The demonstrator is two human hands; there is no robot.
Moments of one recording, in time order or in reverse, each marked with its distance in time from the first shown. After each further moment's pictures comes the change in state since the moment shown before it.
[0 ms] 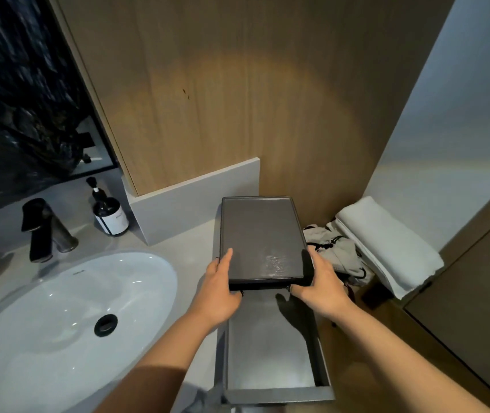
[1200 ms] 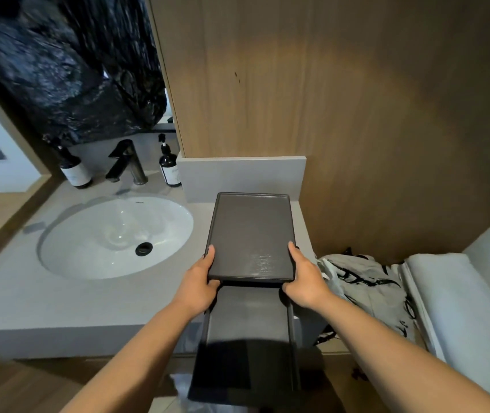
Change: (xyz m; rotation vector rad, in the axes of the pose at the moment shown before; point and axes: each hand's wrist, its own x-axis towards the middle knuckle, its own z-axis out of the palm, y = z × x) left_hand -0.038 0.045 0.071 -0.009 0.472 -0.381; right_hand 0.096 0.060 -0.023 -0.164 -0.505 -0.343
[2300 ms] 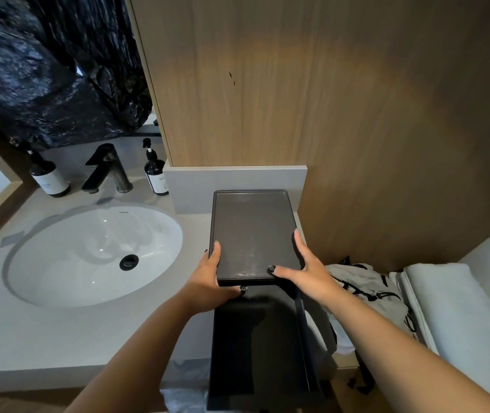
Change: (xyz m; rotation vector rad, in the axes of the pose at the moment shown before) left_hand 0.063 0.030 -0.005 -0.084 -0.228 -0.032; right_hand 0.054 -0.006 -0.031 0.413 -0.059 0.073
